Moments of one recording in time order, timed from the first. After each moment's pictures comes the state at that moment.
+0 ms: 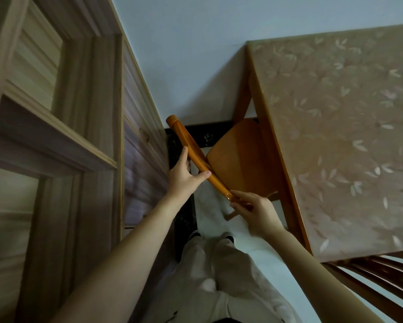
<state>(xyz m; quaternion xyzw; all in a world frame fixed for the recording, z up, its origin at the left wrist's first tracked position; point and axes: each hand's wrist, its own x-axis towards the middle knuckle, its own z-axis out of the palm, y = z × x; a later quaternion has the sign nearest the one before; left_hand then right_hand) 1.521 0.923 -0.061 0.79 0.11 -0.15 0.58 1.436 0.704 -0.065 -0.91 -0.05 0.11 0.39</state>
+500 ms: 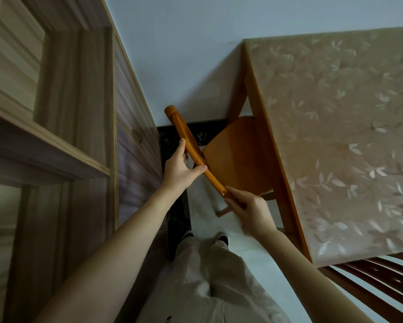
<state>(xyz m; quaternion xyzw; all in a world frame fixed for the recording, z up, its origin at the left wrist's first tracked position) 1.564 0.935 -0.067 0.79 0.08 -0.16 0.59 1.457 0.726 -0.065 -0.92 -0.05 0.05 0.40</state>
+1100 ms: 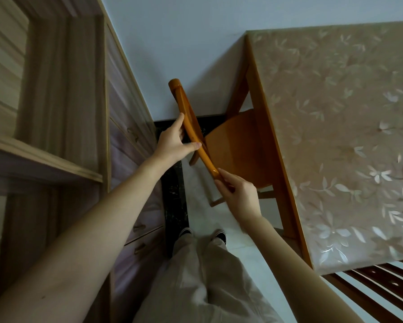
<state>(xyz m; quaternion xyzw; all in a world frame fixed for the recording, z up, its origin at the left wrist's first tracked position) 1.650 0.948 -0.058 0.80 0.03 -0.20 0.57 1.514 0.758 -0.072 -0.91 0.02 0.00 0.41</state>
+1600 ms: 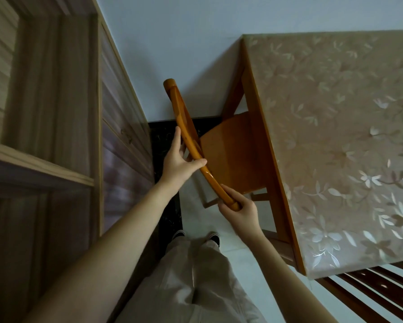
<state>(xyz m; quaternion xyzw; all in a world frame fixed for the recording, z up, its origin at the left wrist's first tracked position) 1.606 0.920 -0.072 0.70 0.11 -0.16 0.69 1.485 0.744 -0.077 -0.78 0.18 0.11 0.59</state>
